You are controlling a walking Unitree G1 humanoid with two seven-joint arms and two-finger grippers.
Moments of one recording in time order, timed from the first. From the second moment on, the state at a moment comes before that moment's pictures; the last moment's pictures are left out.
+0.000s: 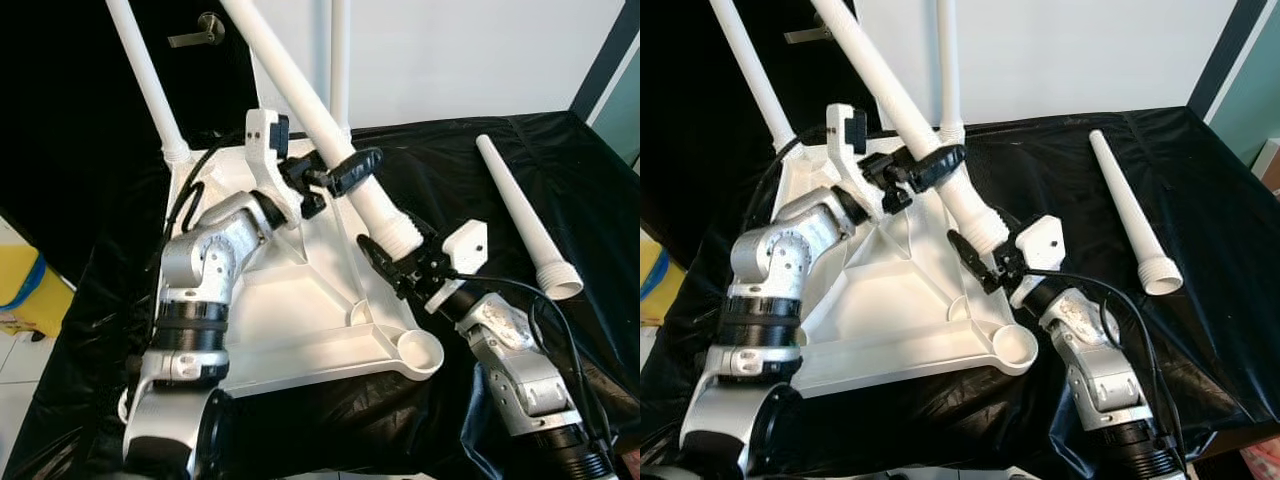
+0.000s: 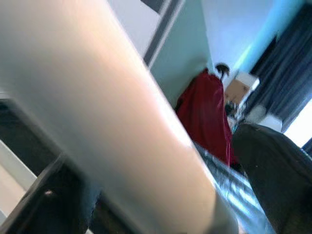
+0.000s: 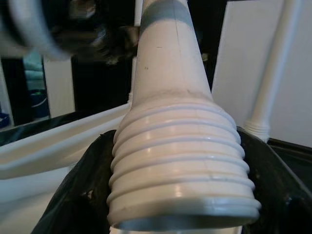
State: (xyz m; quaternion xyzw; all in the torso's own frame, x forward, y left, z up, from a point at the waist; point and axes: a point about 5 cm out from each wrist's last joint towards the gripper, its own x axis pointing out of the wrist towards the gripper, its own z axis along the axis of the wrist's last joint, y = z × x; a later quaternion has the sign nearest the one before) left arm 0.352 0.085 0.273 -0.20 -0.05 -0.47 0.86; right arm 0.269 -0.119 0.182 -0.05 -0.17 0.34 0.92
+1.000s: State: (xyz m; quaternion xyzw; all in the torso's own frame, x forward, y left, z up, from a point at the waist) left arm 0.393 0.124 0.288 -0.32 -0.02 -0.39 0.86; right arm 0.266 -0.116 0.173 -0.06 -0.14 0.36 0.92
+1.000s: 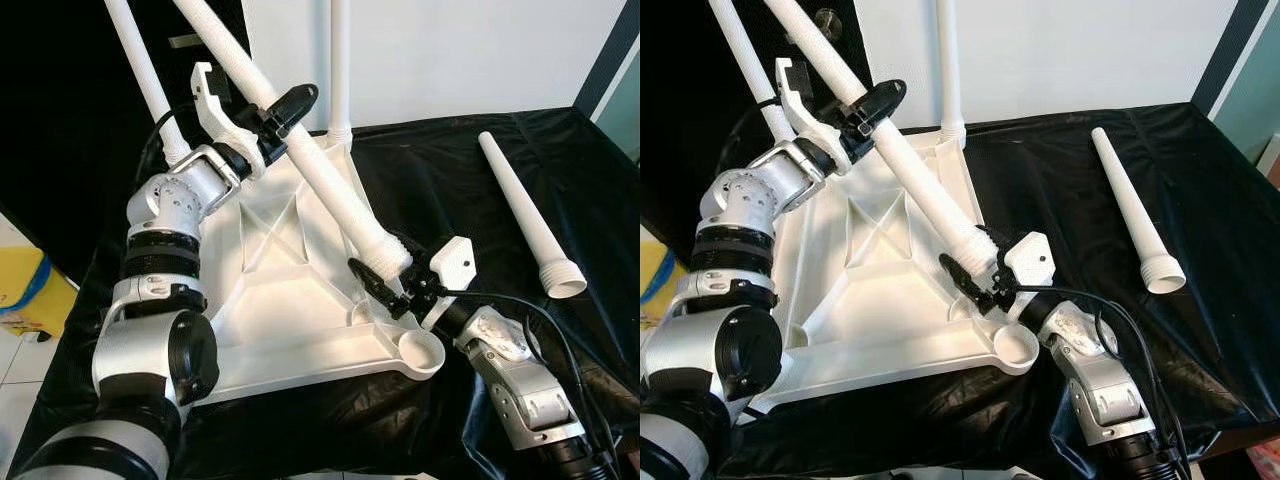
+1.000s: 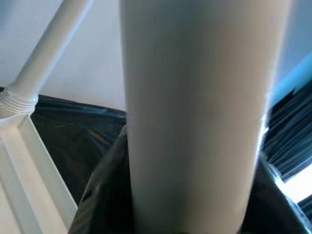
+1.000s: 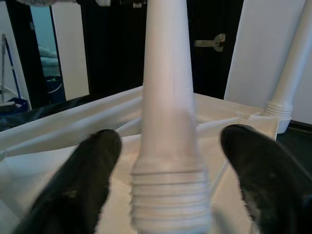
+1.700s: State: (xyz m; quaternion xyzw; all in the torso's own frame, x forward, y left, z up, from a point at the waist) left arm 0.394 0.140 0.311 -0.25 -0.06 -0.36 0.90; right arm 0.276 -0.140 0.170 -0.07 -0.11 0.32 0.94
